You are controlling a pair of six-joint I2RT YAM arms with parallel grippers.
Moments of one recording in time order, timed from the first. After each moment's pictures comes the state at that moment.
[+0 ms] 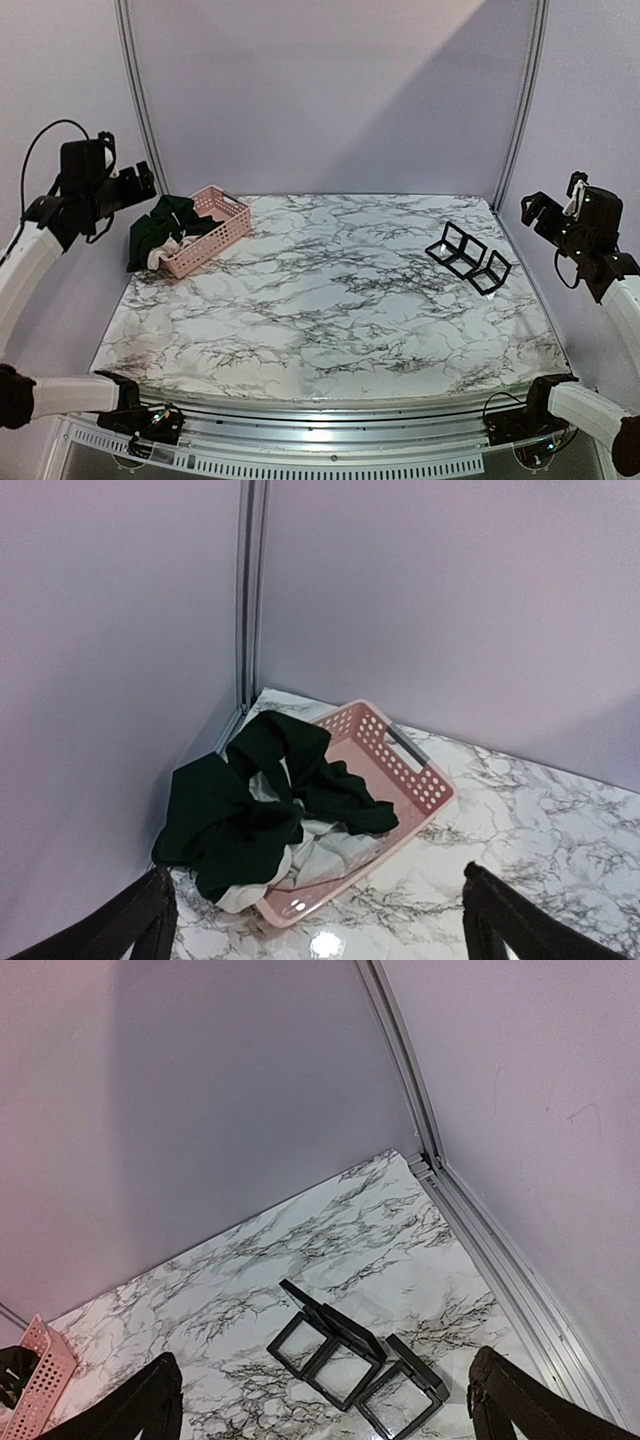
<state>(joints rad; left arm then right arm) -0.16 1.05 1.17 -0.52 -0.34 -0.30 -0.07 0.83 0.81 -0.25 0.01 0.47</state>
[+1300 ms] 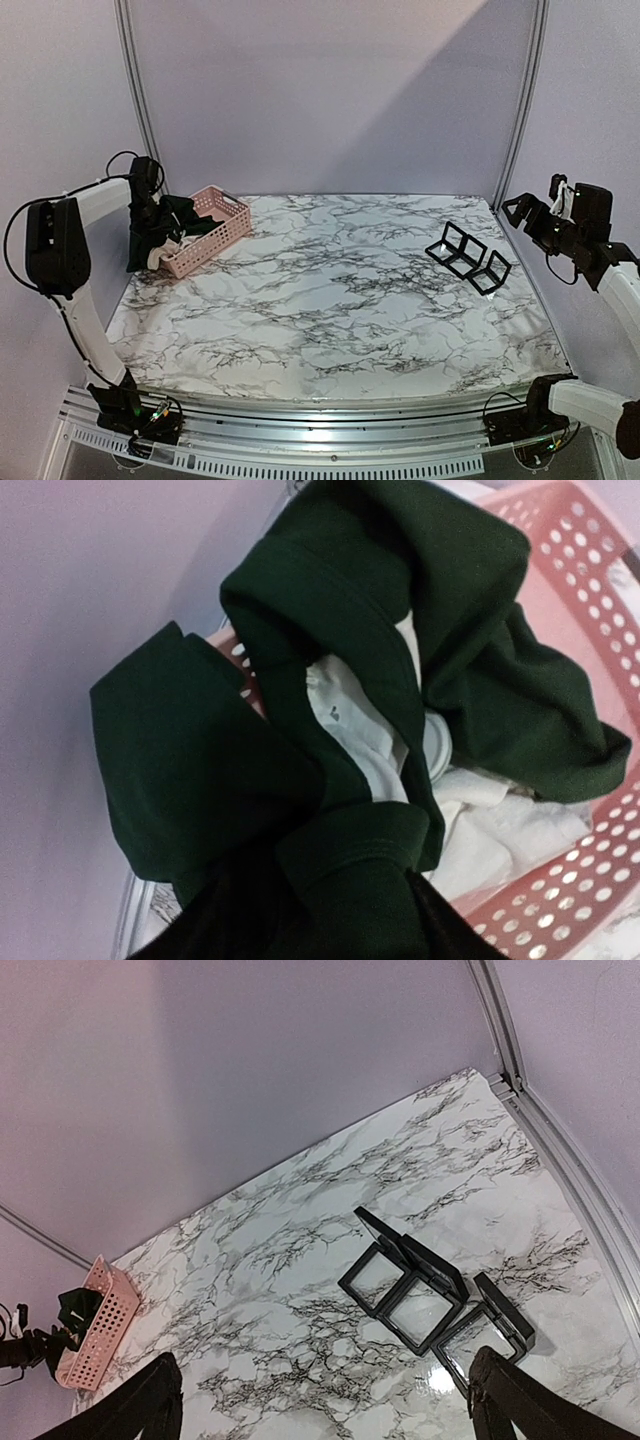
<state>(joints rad) 0.05 1.87 1.50 -0.63 -0.24 -0.21 -0.07 0.91 0.85 -0.31 -0.25 0.54</state>
